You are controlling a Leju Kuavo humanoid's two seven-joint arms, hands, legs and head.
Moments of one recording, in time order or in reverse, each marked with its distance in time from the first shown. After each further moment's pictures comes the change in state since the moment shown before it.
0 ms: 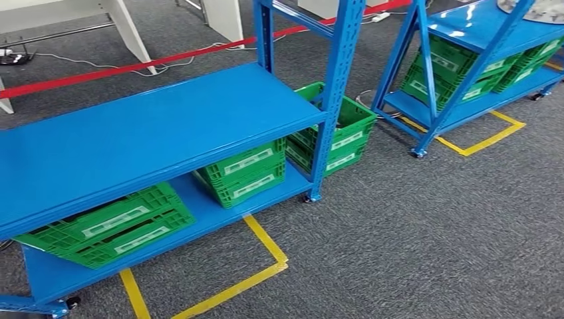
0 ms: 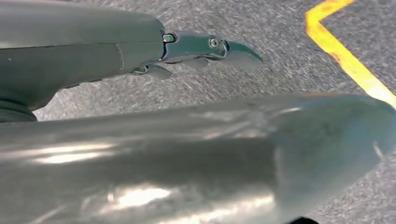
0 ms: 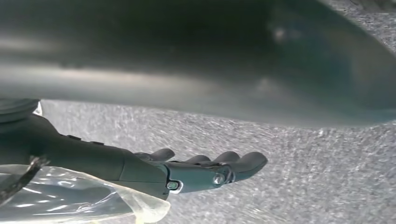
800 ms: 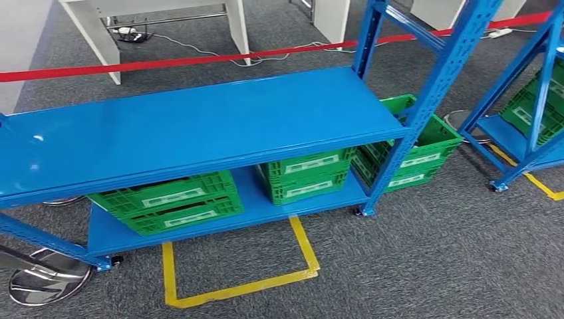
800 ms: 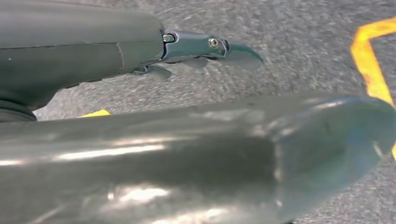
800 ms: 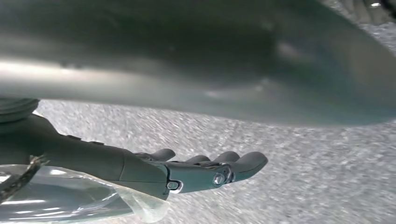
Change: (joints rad) left arm -0.010 -0.020 0.004 0.026 -0.024 0.000 -0.002; right arm -0.005 0.004 0.002 0.015 0.002 0.017 -0.026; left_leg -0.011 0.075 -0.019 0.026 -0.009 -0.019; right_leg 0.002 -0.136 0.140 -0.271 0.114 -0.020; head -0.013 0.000
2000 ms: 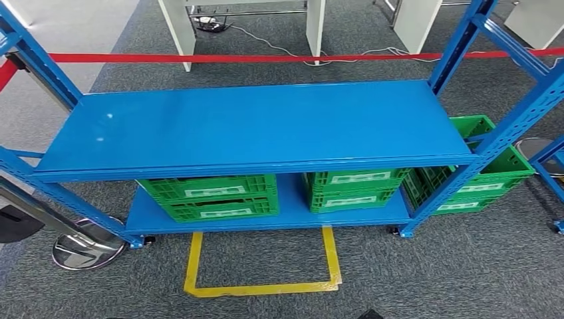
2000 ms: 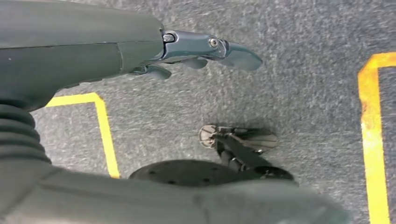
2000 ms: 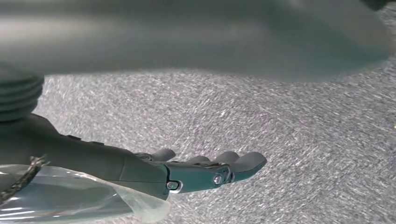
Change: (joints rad) left arm -0.046 -0.089 0.161 0.165 -0.126 -0.148 0.001; right arm 0.062 0.088 -0.347 0.093 -0.099 0.148 -0.128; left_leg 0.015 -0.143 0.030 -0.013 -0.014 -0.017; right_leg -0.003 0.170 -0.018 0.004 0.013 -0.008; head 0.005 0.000
